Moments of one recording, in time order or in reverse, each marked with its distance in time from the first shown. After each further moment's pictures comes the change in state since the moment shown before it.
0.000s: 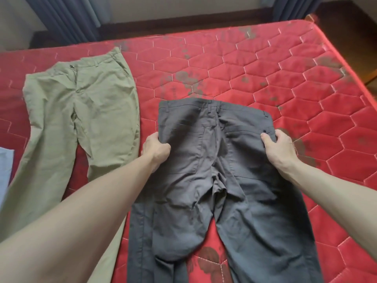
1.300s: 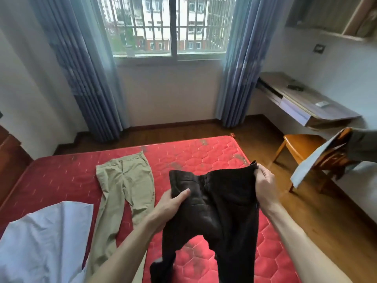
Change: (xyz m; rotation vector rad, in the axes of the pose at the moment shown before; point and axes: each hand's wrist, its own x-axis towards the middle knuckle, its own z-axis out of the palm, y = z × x) left_hand -0.544 0.214 -0.321 -0.477 -0.501 0.226; right_hand -0.410 -0.304 -0.446 0.586 0.064 -0.303
